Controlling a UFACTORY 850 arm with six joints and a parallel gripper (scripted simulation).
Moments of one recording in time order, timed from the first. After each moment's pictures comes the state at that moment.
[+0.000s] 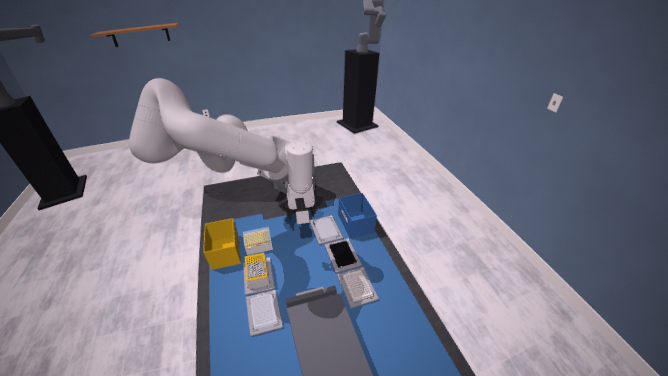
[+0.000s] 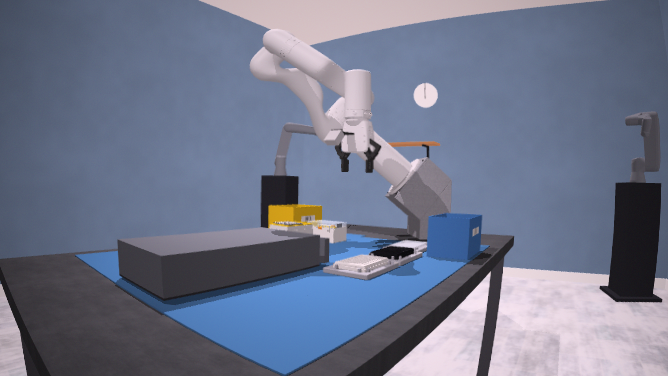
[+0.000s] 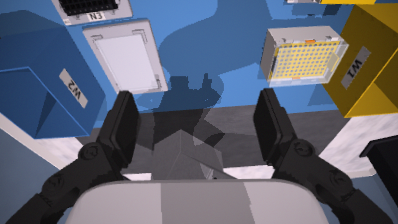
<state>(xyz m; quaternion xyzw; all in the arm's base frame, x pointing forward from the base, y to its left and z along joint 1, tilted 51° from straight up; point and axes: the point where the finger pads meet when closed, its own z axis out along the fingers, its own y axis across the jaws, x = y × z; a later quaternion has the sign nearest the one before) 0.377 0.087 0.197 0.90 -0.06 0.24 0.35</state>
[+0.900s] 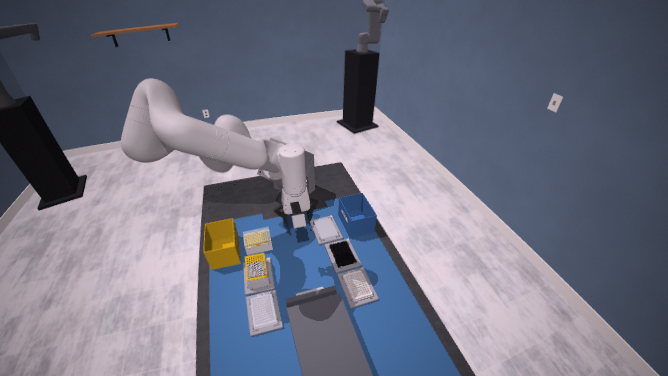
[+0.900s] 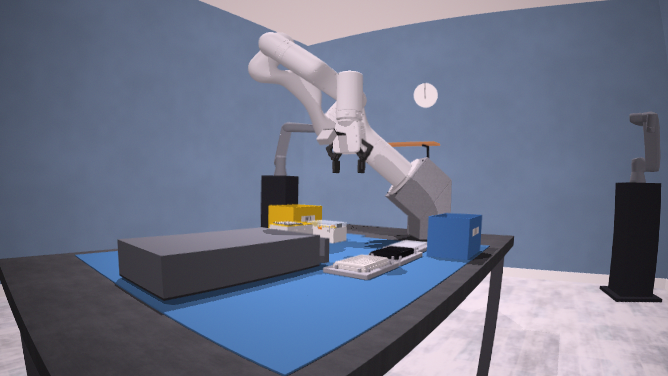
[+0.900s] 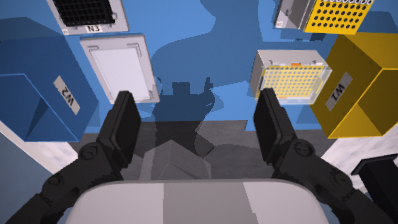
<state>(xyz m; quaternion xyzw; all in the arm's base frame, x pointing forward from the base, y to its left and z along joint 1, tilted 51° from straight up) 0.391 0.073 0.216 0.90 -0.02 0.26 0.35</state>
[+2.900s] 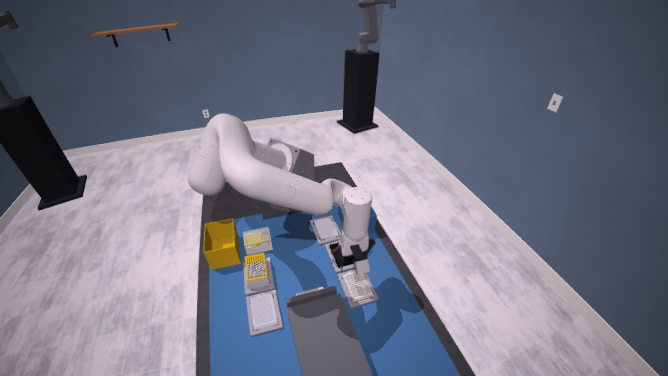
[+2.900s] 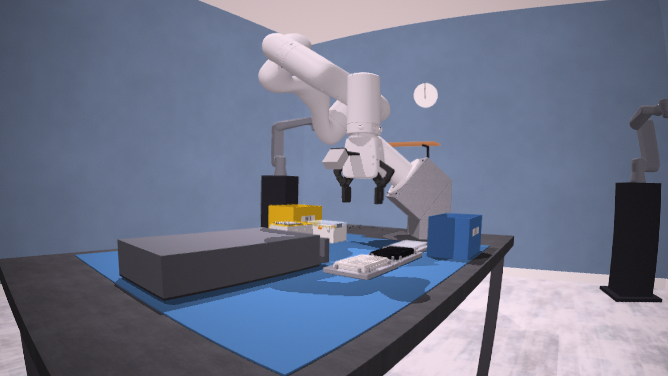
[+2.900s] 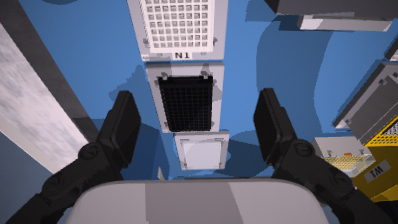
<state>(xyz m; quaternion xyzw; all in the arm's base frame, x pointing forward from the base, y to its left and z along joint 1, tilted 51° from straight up) 0.624 0.169 0.154 0.90 -0.02 0.26 0.35</state>
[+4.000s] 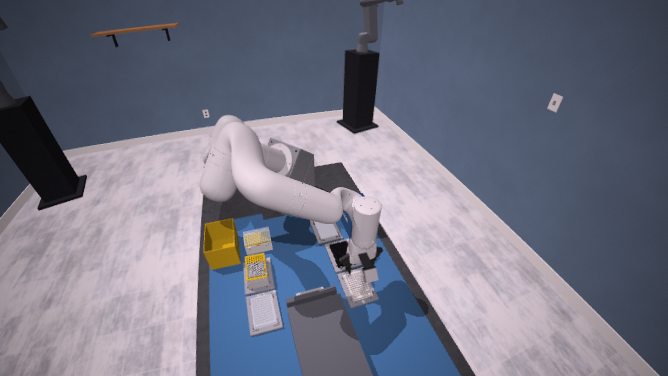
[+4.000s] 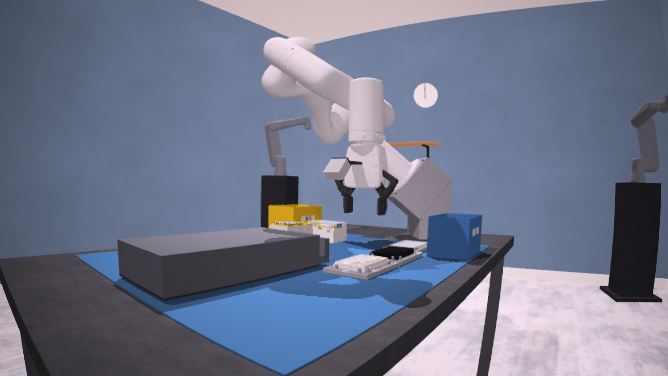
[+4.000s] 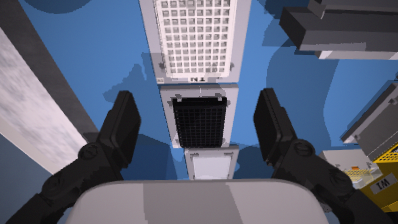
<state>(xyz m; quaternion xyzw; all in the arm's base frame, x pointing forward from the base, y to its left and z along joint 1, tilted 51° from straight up) 0.661 0.174 0.137 0.90 -0.02 0.26 0.35</state>
